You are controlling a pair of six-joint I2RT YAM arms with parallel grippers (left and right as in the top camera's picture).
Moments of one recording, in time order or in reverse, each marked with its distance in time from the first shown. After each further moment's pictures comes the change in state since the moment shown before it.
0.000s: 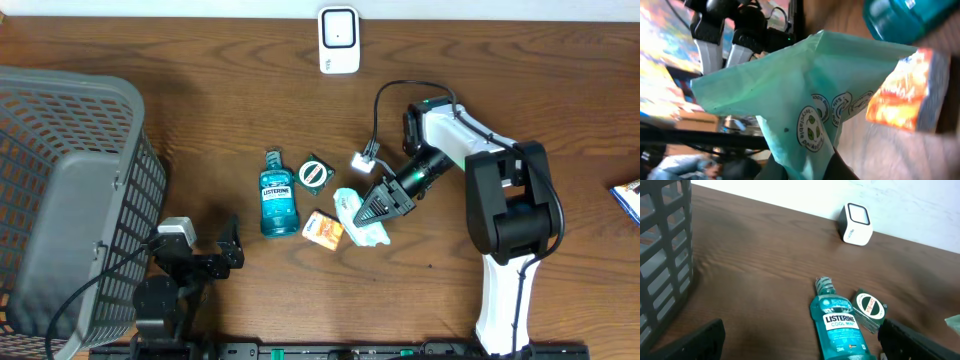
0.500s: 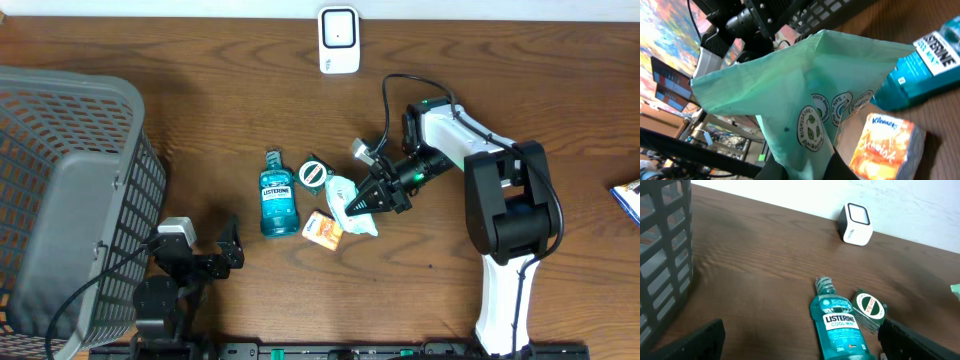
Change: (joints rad) left arm 0.000 0.000 0.000 0.000 0.000 0.000; right arm 0.007 0.000 0.000 0.000 -0.177 -0.299
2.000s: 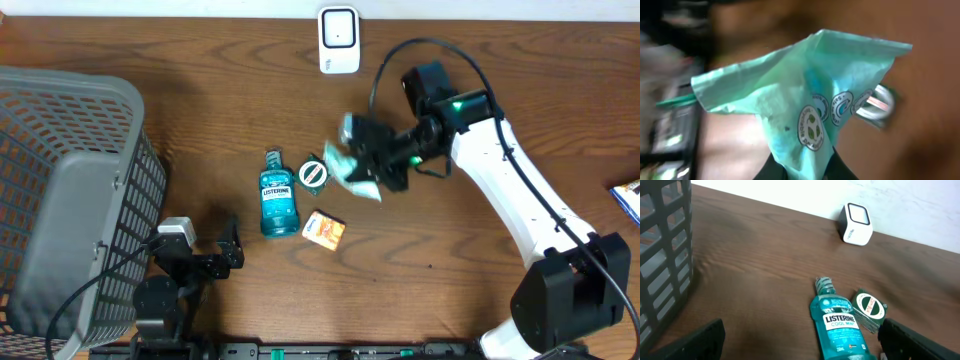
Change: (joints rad) left arm 0.000 0.000 0.000 -0.001 0.000 0.000; right arm 0.082 -0.470 -0.026 0.671 0.500 0.773
